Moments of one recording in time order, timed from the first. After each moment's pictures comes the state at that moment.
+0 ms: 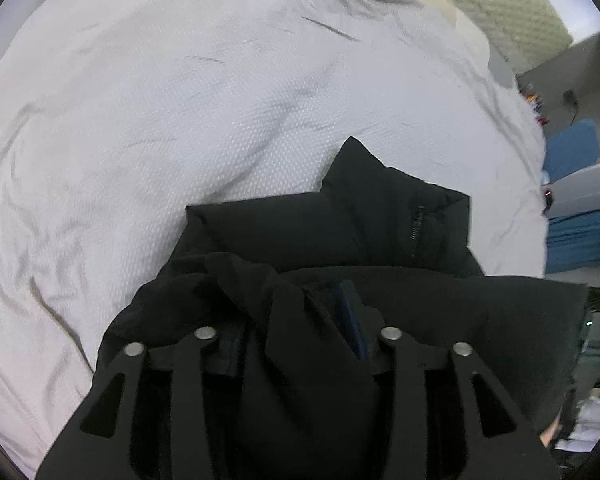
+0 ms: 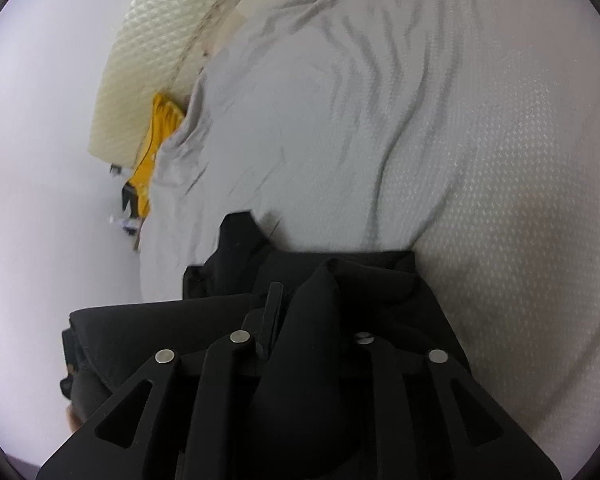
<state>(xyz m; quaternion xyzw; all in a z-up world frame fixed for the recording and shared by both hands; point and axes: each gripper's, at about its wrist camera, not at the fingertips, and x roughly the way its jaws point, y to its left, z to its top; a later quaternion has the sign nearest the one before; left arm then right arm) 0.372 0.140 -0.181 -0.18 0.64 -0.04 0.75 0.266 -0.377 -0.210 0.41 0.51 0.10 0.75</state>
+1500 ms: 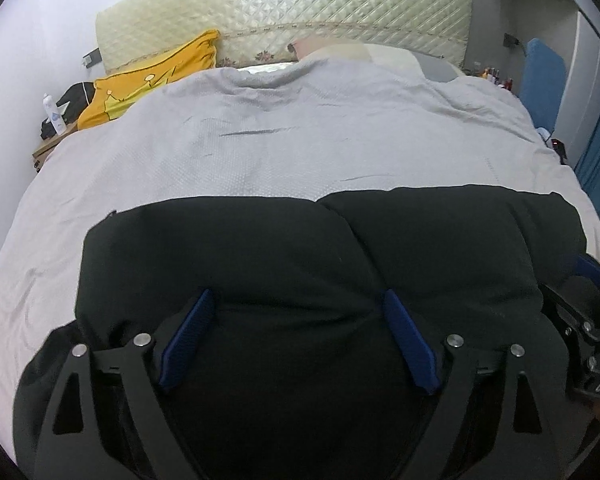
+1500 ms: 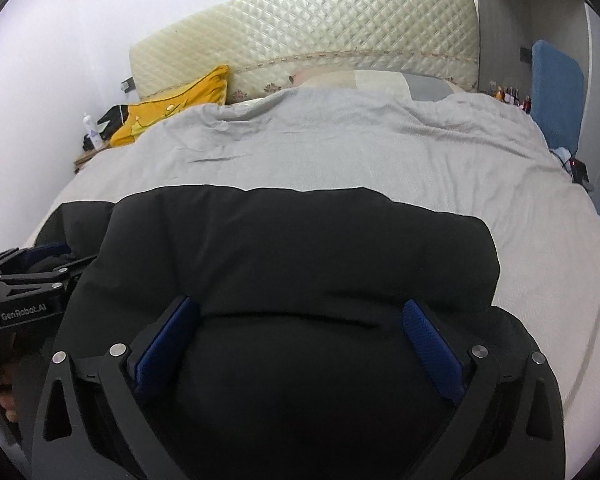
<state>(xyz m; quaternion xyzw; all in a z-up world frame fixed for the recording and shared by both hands) 0.367 0.000 -0.213 0.05 0.43 -0.05 0.90 0.260 -0.203 -0.187 0.06 0.38 0.06 0.92</state>
